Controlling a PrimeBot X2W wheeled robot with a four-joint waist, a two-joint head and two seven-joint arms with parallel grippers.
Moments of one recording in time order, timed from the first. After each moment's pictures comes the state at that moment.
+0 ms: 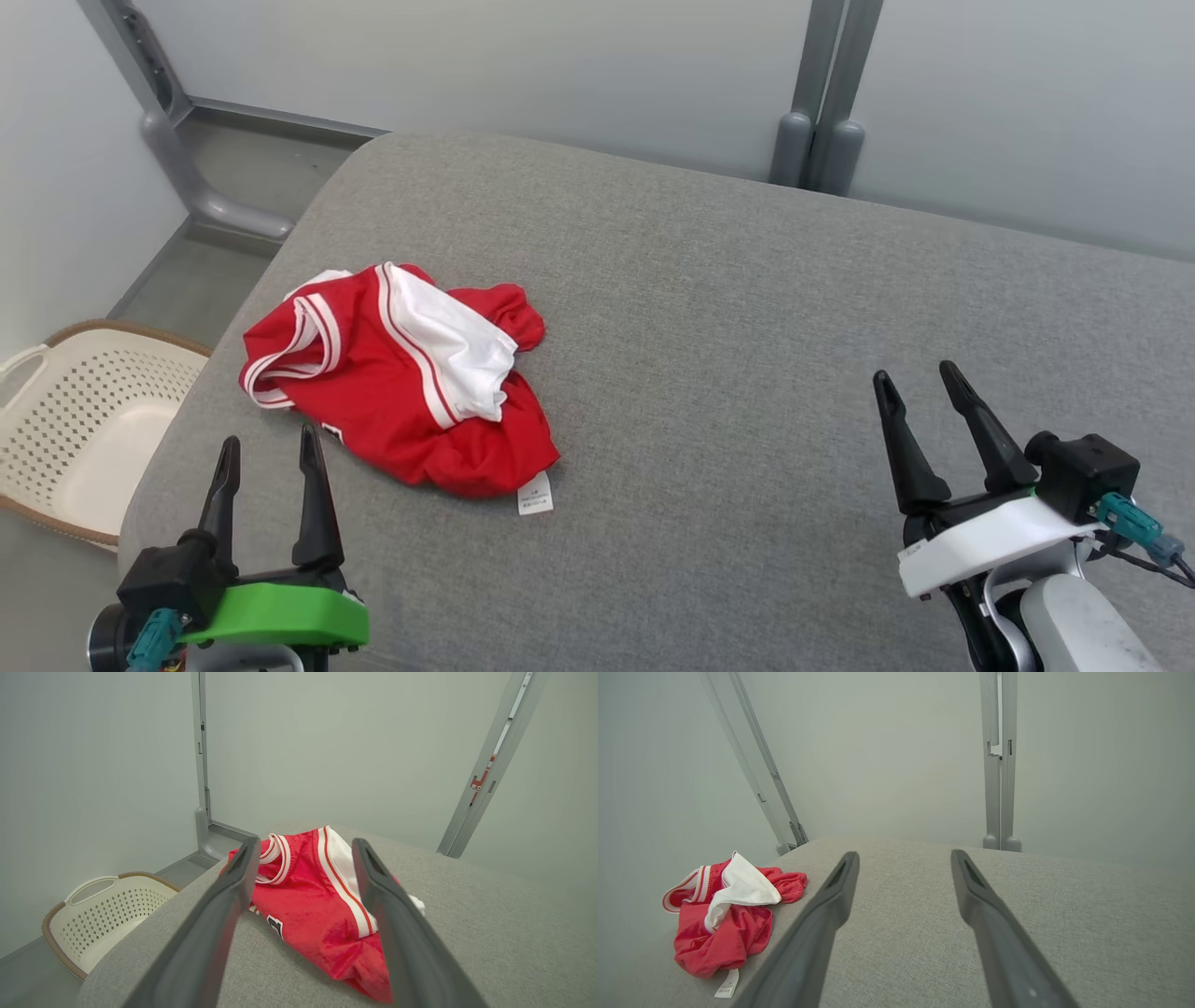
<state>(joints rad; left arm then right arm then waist) -0.01 0.05 -0.01 0.15 -0.26 -0.04 -0.26 -0.11 -0.20 0.17 0.17 0.40 0.13 -0.26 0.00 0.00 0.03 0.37</state>
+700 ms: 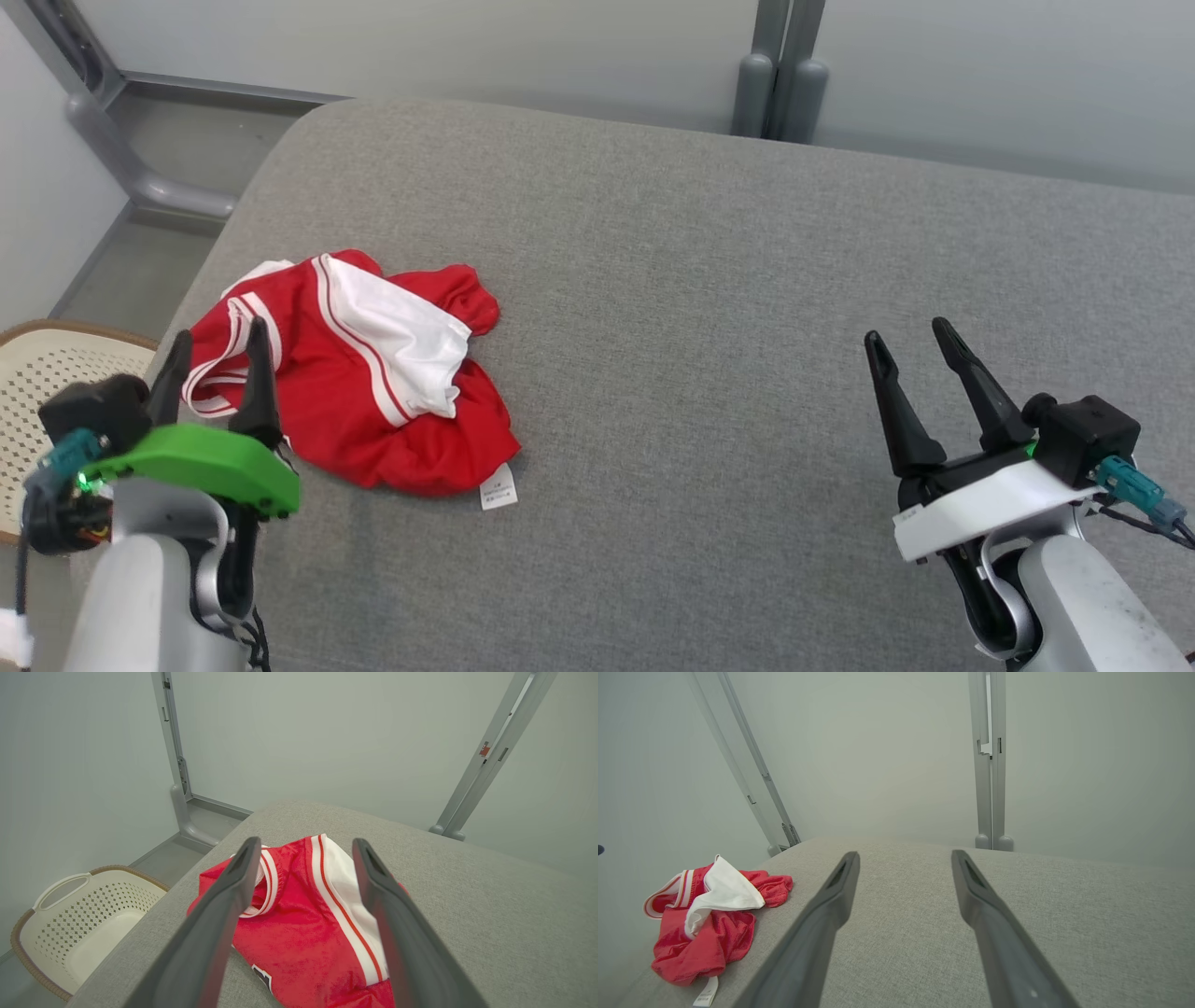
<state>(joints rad) -0.26 0.14 0.03 0.26 -0.35 -0.06 -0.01 -0.17 -0.22 0.20 0.16 0.40 0.13 -0.26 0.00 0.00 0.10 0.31</state>
